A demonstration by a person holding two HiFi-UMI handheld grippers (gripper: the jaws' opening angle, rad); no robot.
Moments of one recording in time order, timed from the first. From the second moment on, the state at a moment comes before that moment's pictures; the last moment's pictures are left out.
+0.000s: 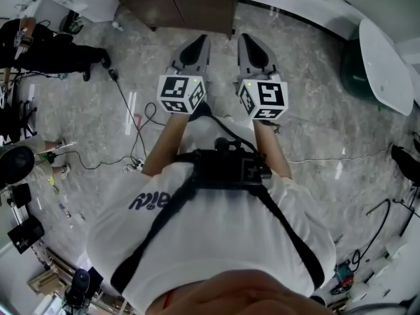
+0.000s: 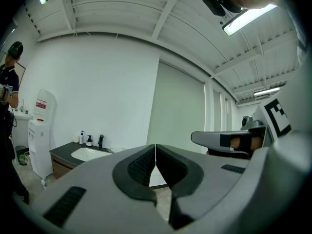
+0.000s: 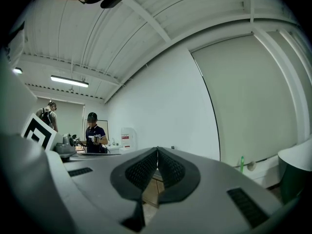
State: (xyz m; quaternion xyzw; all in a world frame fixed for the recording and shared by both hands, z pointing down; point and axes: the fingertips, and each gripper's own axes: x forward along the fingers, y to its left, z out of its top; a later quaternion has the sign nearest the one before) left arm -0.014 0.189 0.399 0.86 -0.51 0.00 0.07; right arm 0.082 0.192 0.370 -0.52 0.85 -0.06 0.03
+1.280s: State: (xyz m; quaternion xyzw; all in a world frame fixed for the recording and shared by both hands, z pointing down) left arm -0.096 -0.130 0.433 0.86 -0.50 -0.01 0.12; right arm 0.002 -0.121 0.411 -0.54 0.84 -0.08 -0.02
